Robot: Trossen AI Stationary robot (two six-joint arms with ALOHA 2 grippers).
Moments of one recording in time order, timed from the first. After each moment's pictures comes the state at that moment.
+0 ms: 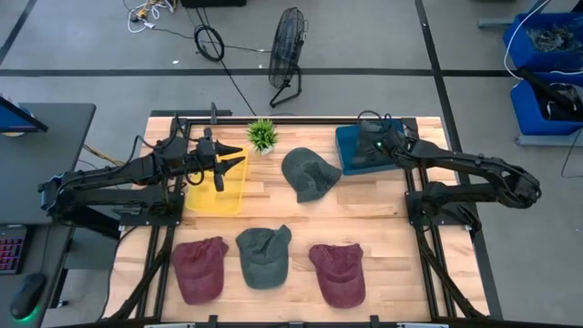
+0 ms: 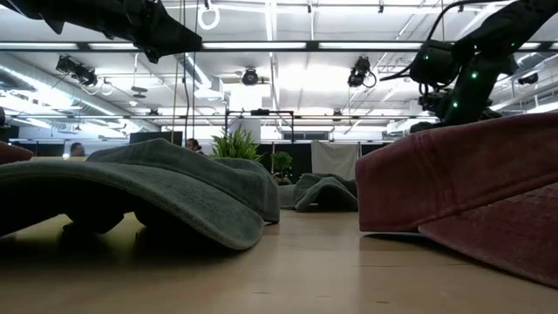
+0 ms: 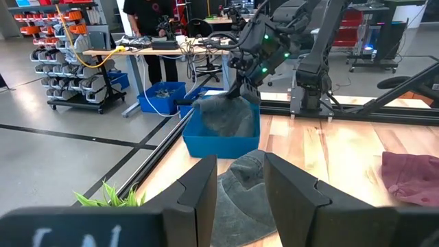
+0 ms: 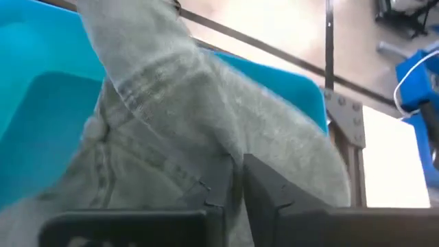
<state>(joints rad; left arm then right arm) 0.27 0.71 0.54 0.07 -0.05 0.06 -0.62 1.07 0.54 -0.50 0.64 0.40</state>
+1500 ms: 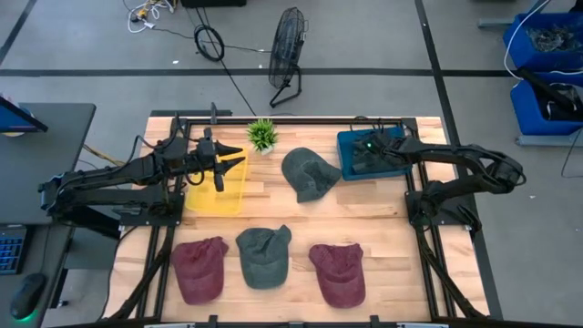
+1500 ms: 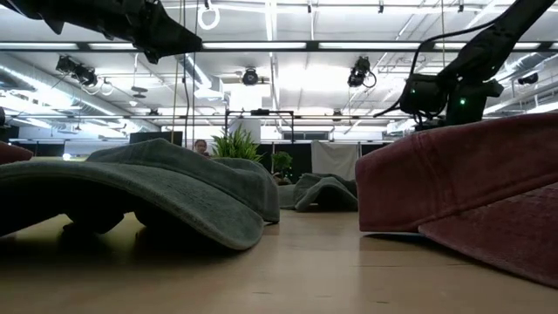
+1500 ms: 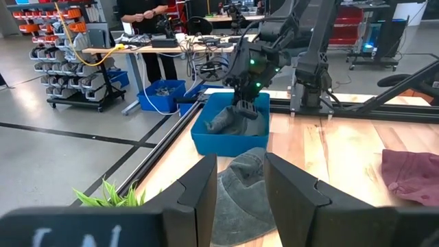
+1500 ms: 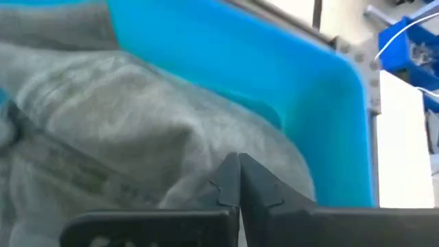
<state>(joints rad) 0.27 0.71 0.54 0.06 -0.05 0.06 -0.67 1.29 0.54 -0.47 0.63 0.43</state>
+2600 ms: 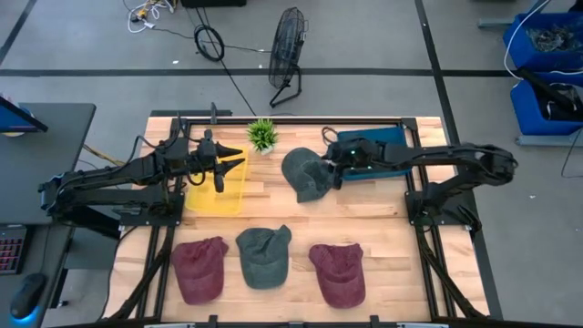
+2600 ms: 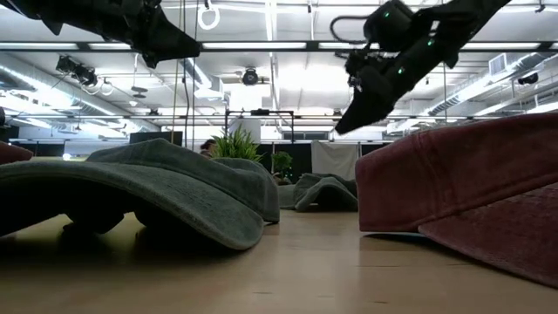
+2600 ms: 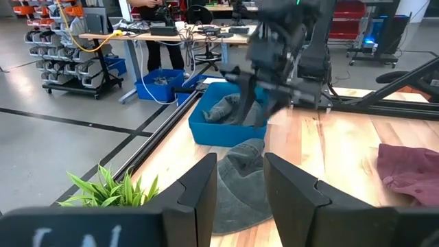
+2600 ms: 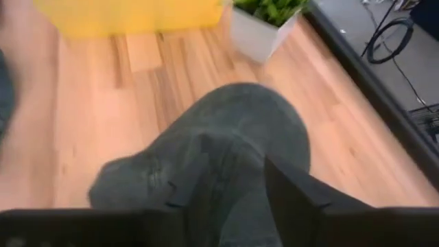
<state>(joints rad) 0.27 0.71 0.54 0.02 -0.05 0.03 -0.31 1.37 0.76 -0.06 0.01 -0.06</state>
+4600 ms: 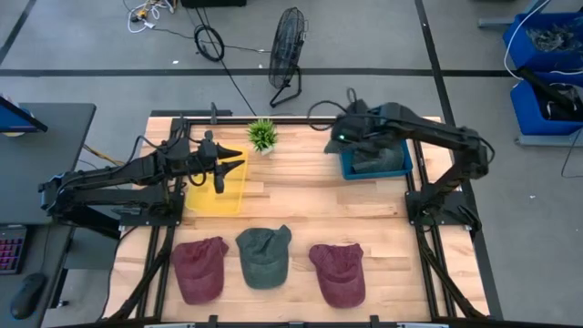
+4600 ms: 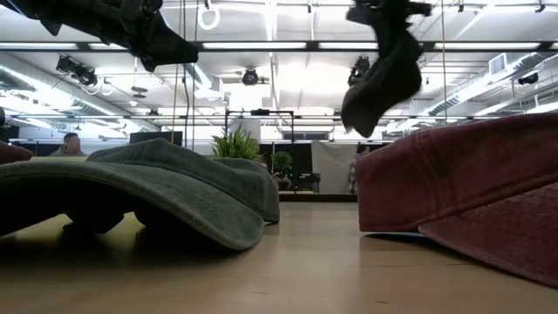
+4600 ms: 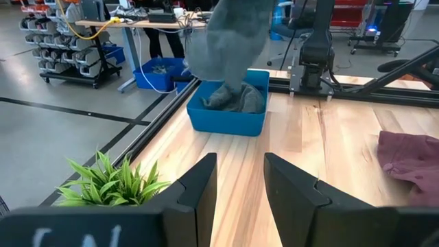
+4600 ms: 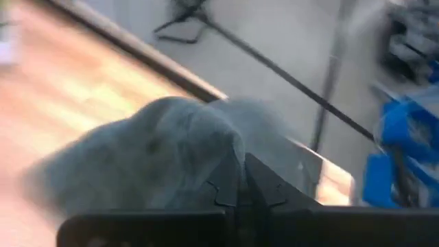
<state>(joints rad) 0.27 0.71 0.54 -0.02 -0.05 0.03 -0.20 1.59 1.78 -1.58 0.73 0.77</state>
